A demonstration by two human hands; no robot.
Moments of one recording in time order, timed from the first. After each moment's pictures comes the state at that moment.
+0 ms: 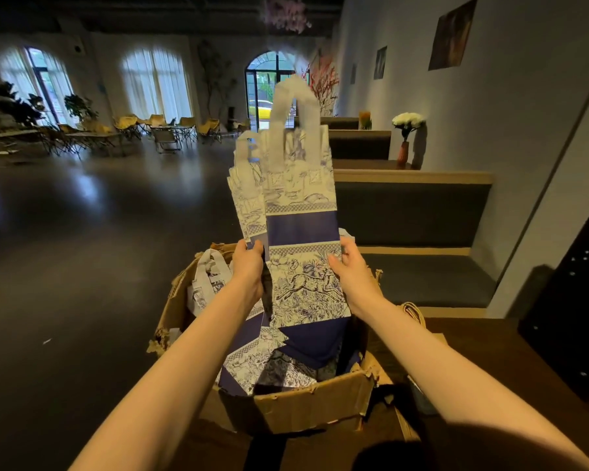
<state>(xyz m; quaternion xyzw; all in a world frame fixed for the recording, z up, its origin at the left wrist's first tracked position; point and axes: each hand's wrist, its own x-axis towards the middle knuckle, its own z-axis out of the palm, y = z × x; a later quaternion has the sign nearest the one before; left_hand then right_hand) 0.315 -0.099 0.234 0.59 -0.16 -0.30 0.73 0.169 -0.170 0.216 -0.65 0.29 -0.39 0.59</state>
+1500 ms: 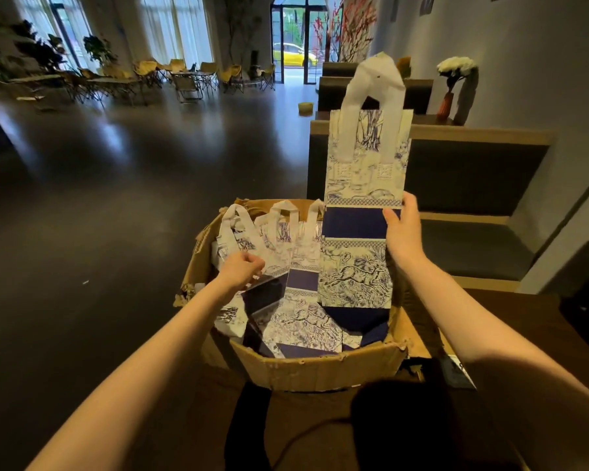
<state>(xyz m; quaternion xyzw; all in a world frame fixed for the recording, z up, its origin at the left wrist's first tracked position) 0.379 -0.043 0.154 0.78 -0.29 -0.32 0.45 0.179 -0.217 0.202 -0.66 0.37 -0.46 0.47</state>
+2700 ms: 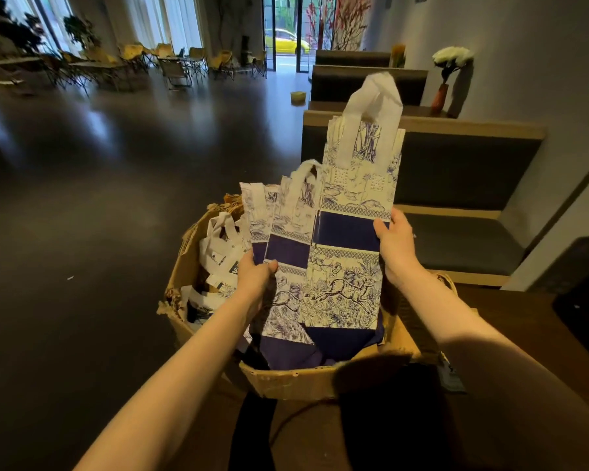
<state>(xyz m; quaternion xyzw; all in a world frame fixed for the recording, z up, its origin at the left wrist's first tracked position) 0.346 -0.081 0.133 0.68 -0.17 -0.30 0.65 0.189 -0.229 0.176 -0.58 0.40 -0.41 0.57</state>
